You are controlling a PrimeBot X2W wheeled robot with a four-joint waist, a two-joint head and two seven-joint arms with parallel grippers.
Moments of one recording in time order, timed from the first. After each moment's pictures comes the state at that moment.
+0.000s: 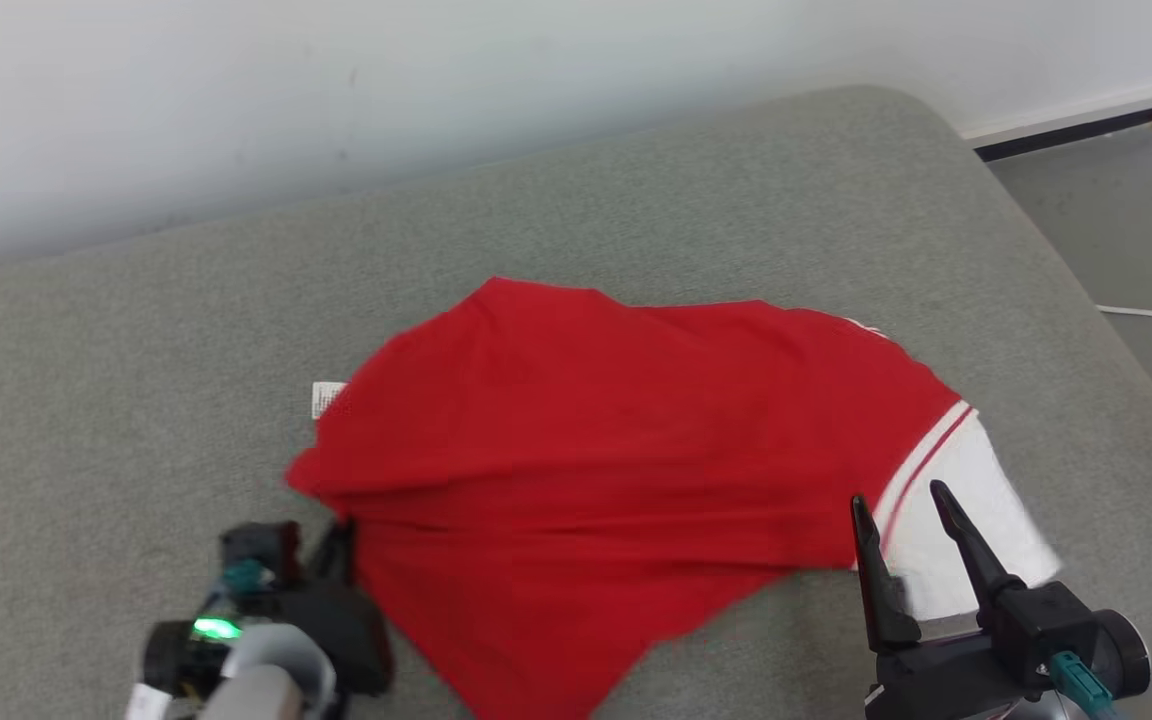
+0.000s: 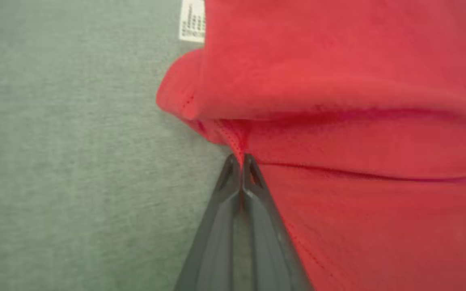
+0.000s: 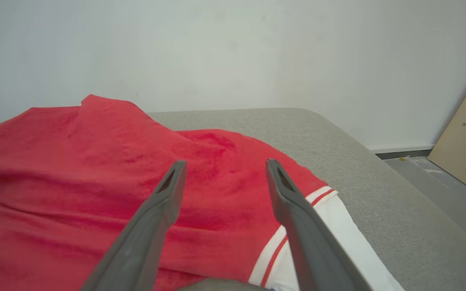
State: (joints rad) left arm -0.49 0.08 -0.32 0.92 -0.40 0.02 -0.23; right arm -0.06 -0.05 0.05 0.17 0.04 0.13 -0.22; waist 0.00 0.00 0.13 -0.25
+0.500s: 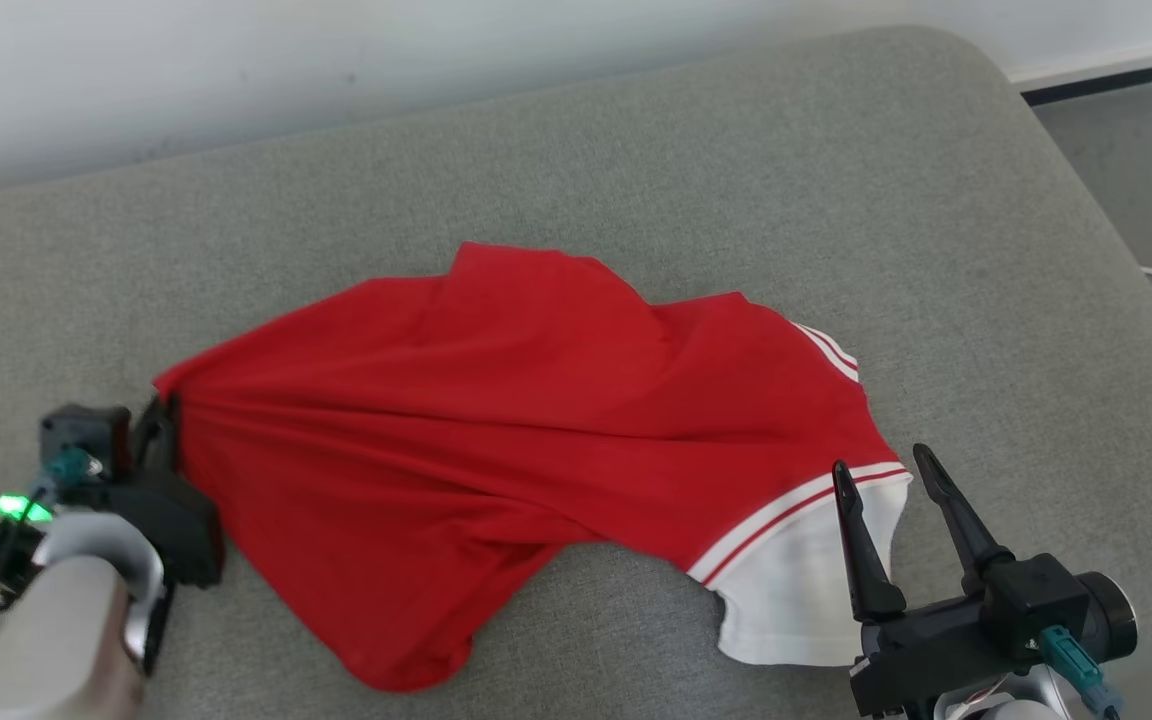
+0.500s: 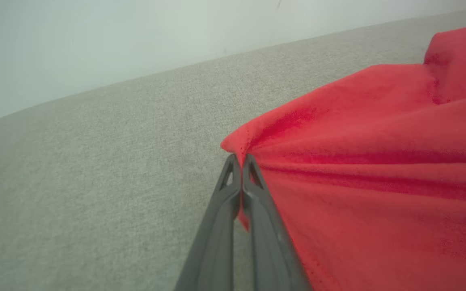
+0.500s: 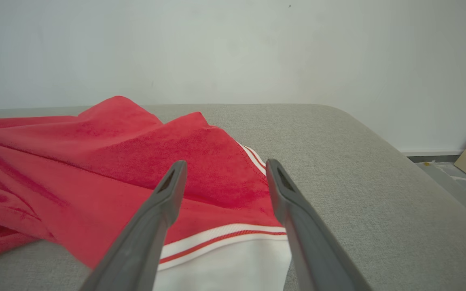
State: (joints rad) left arm -0.65 0.32 -0.31 0.89 -0.34 0.00 -0.24; right arm -0.10 -0.05 0.08 0.15 0.03 0.13 -0.21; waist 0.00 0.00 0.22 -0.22
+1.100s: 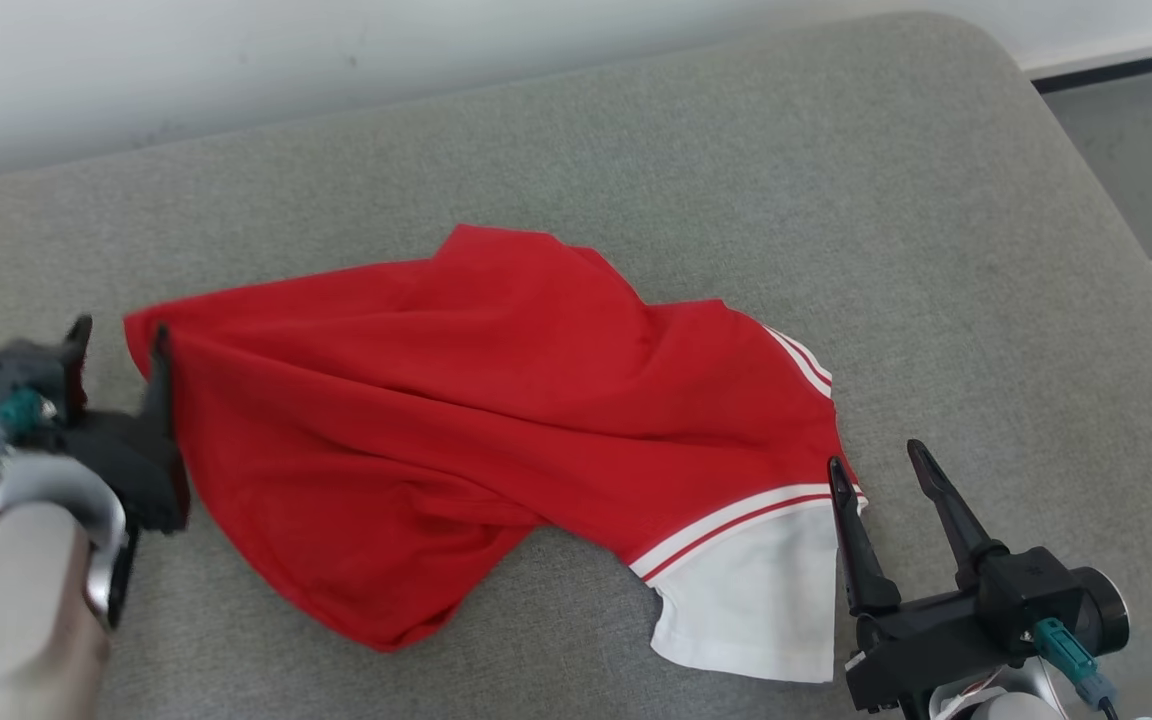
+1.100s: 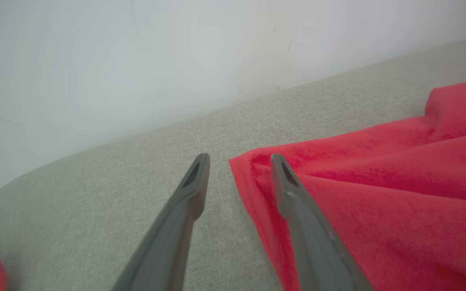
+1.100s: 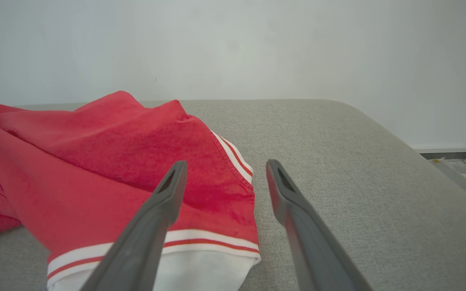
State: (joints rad) left arm -0.73 0.39 -0.33 0.84 -0.32 -0.01 -0.23; right arm -0.13 -0.05 0.09 0.18 0.05 0.13 -0.23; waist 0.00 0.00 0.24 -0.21
